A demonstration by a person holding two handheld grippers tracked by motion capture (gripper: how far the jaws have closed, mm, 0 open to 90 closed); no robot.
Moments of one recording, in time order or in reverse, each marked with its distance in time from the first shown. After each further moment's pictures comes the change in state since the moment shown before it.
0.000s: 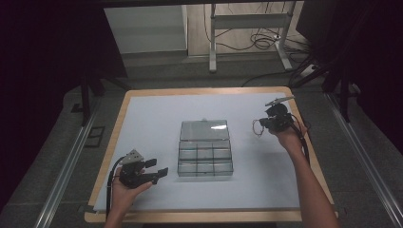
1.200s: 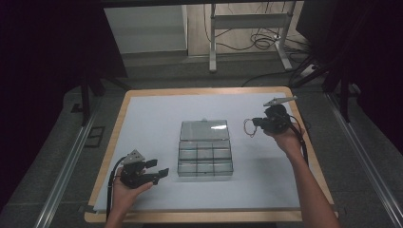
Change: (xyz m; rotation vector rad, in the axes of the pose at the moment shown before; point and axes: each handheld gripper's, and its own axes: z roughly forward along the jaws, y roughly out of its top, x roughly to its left) left arm 0.000 -0.001 0.003 0.013 0.001 0.001; right arm 0.022 0.005 -0.022 -0.107 0.129 -0.010
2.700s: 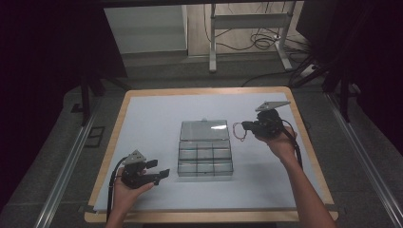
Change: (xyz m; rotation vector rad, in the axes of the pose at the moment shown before) left arm -0.001 -0.001 0.003 0.015 0.002 0.000; right arm 0.036 0.003 -0.005 -0.057 0.100 -0.068
